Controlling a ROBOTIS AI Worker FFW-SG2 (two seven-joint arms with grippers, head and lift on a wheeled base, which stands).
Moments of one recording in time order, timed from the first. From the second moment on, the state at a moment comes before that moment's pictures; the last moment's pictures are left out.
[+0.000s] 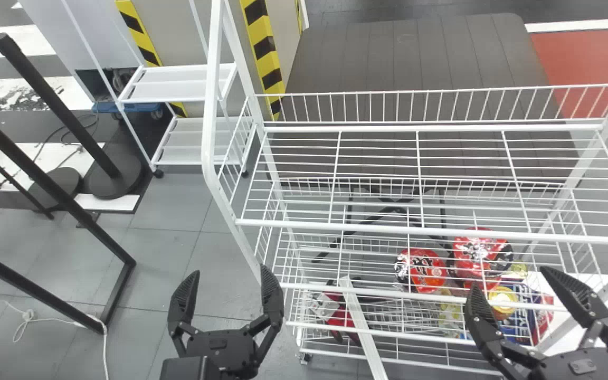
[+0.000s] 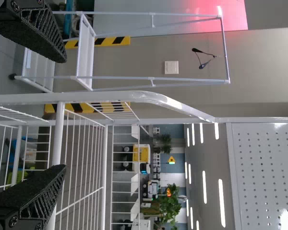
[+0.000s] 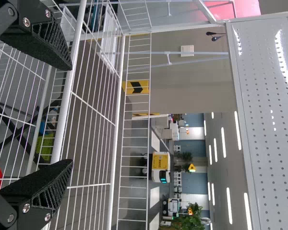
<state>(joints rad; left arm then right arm) 0.66 0.16 -0.16 -1.73 -0.02 -0.50 0.40 0.73 -0.14 0.14 -1.93 -0.03 -0.29 0.12</state>
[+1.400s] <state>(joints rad) 0.66 0.16 -0.15 -1.73 -0.01 -0.50 0.40 0.72 -0.14 0.15 -1.94 -0.05 -0.22 0.09</state>
